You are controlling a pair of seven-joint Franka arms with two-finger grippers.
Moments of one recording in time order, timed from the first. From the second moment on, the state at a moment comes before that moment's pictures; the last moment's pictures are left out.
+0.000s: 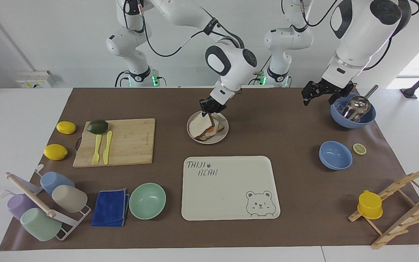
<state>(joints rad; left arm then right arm) -0.02 -0.03 -0.15 -1.68 -0.02 1.58 -0.14 0.90 0.38 -0.05 -1.67 -0.26 1.67 0.69</state>
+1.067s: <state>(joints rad) -0.02 -0.03 -0.15 -1.68 -0.02 1.58 -0.14 0.91 0.40 -0.04 -1.70 -0.21 1.77 0.69</state>
